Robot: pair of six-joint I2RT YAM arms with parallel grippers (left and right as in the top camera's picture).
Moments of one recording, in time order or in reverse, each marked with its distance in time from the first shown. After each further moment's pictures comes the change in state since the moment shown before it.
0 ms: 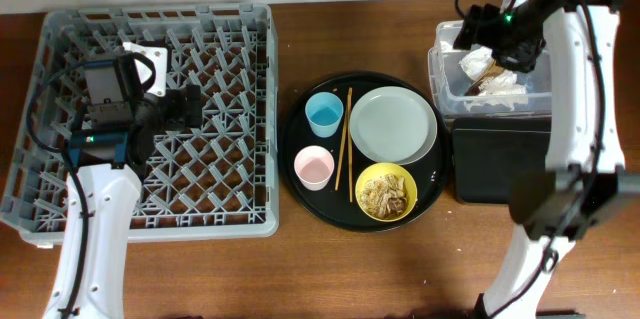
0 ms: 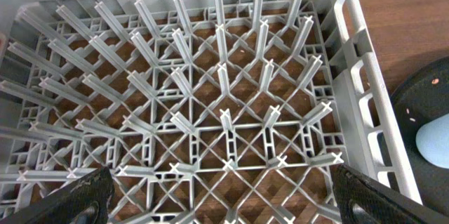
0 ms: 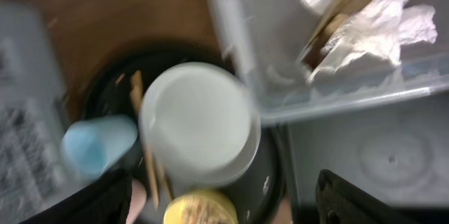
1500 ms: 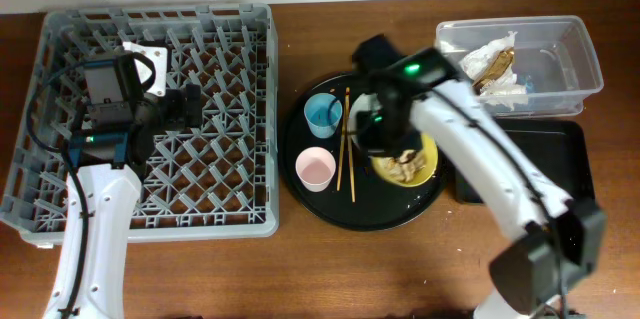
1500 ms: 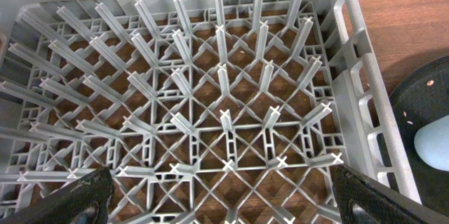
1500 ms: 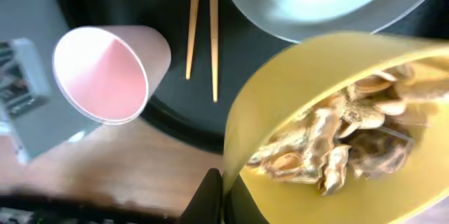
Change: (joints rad) left arm 0.000 0.000 0.001 0.000 0.000 0.000; right arm 0.509 -0.296 -0.685 0.153 0.073 0.188
